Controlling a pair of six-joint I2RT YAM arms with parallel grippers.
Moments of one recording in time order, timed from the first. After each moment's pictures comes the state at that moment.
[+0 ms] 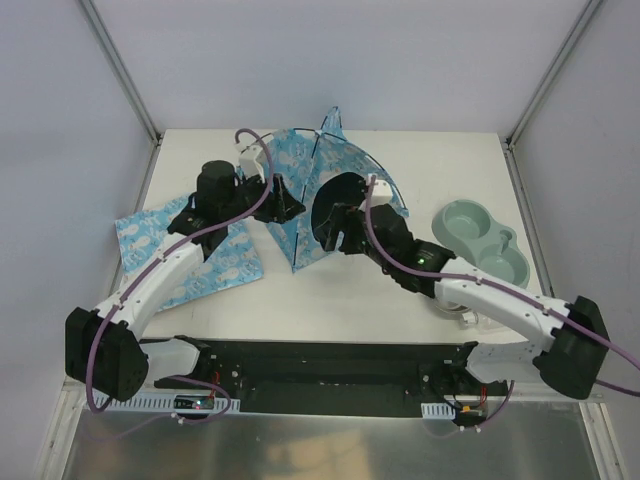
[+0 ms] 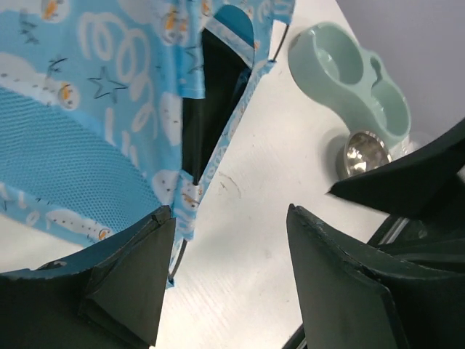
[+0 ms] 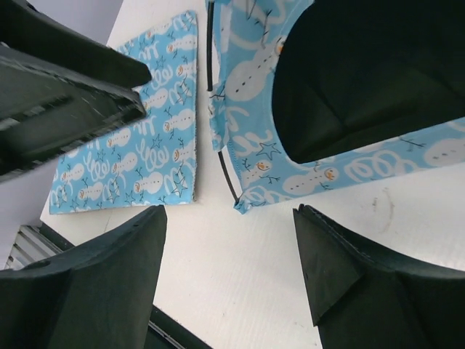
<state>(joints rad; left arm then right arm) -0.34 1.21 0.98 -0.16 0.48 -0.43 0.94 1.31 0.98 -0.09 0.26 0.65</state>
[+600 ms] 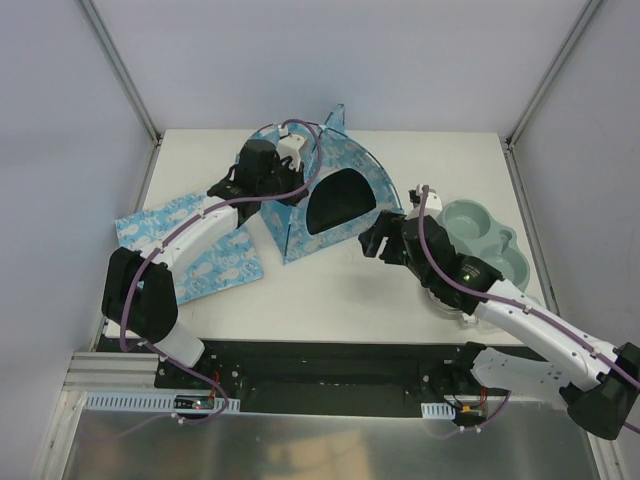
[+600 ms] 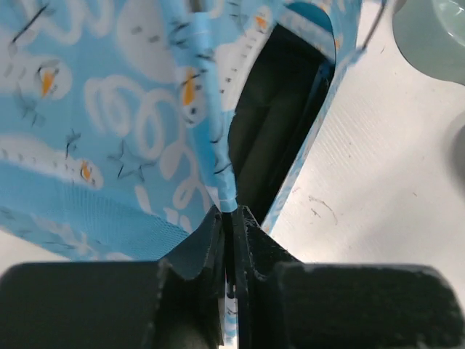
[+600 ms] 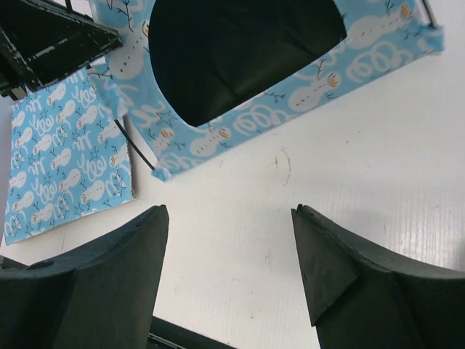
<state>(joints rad) -0.46 1.55 1.21 -0.20 0.29 -0.10 0.85 1.00 0.88 -0.39 0.39 0.71</state>
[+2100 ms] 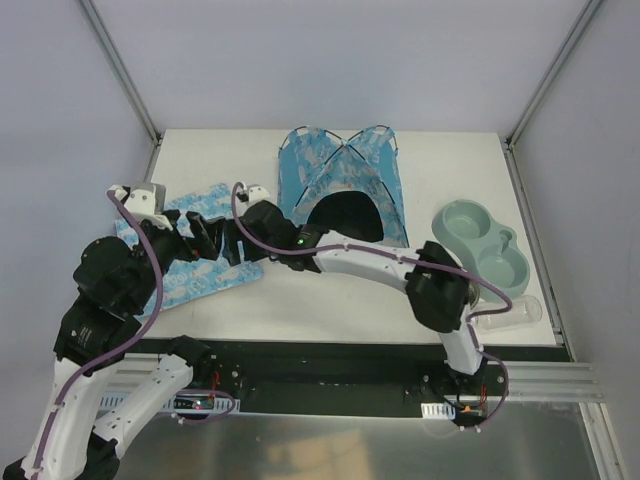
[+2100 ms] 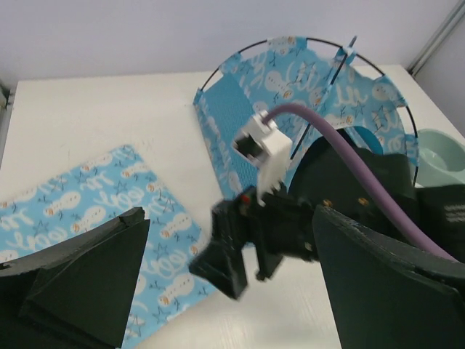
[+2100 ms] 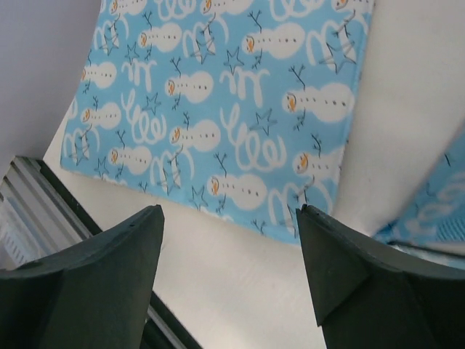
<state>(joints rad) -0.43 0.56 1.13 -0.65 -0.12 -0.16 1.13 1.98 1.62 -0.22 0.15 0.60</state>
